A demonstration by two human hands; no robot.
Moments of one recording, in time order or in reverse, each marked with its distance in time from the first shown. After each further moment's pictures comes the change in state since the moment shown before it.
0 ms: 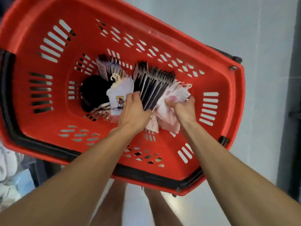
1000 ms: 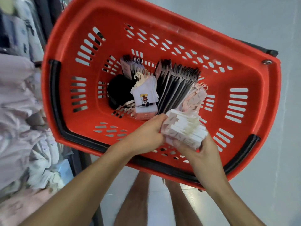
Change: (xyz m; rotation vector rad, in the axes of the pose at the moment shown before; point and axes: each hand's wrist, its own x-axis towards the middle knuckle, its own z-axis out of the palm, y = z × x) left_hand -0.056 -0.029 -0.044 -0.306 -0.502 0.193; right_hand -0.158 0.013 -0.016 0.129 -0.350 -0.336
